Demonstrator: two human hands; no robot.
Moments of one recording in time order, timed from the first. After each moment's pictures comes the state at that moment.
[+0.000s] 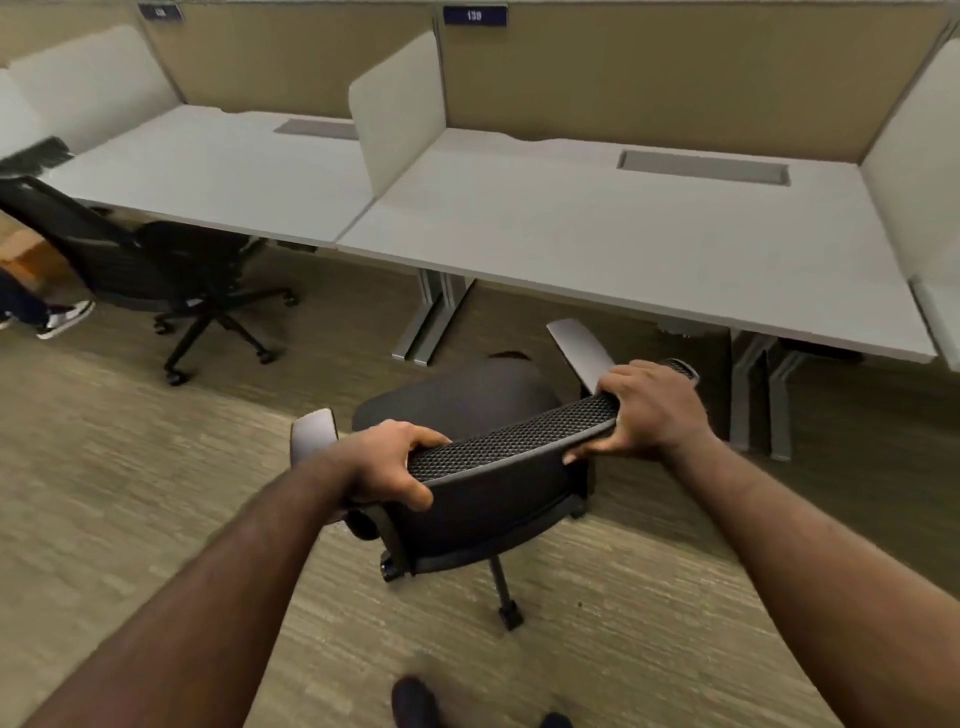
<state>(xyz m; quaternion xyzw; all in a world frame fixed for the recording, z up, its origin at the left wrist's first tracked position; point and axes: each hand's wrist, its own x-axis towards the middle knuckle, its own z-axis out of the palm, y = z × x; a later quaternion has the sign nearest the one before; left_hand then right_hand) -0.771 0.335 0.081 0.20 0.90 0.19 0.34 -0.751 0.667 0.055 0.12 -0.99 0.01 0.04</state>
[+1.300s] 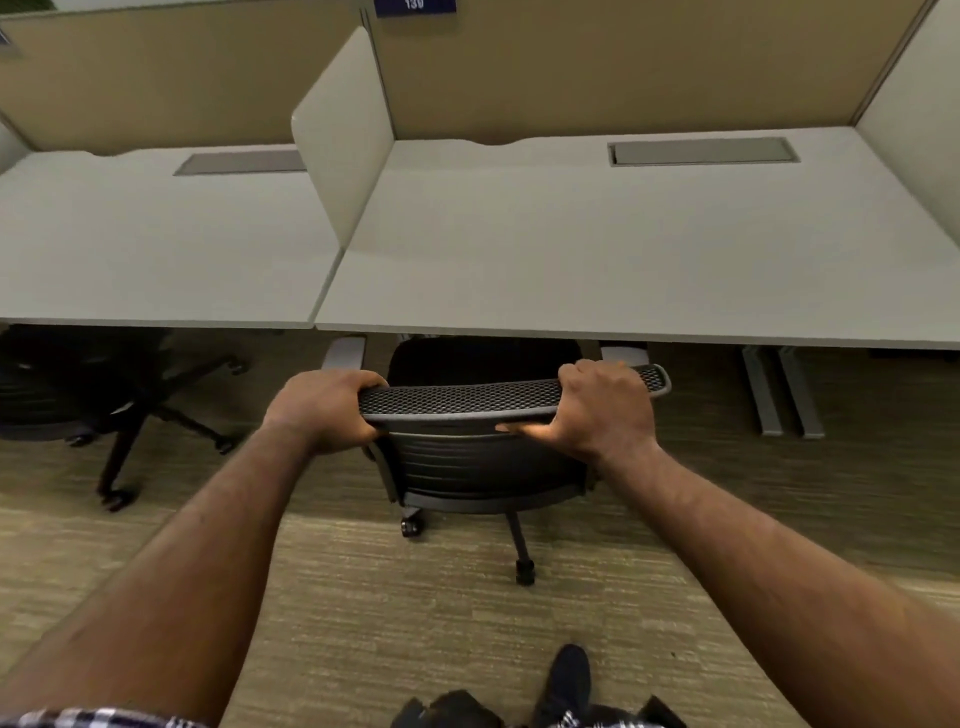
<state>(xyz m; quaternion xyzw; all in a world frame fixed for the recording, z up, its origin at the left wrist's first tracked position) -1.161 0.198 0.066 0.29 0.95 0.01 0.10 -1.021 0.479 0.043 -0.10 -0.98 0.01 0.17</state>
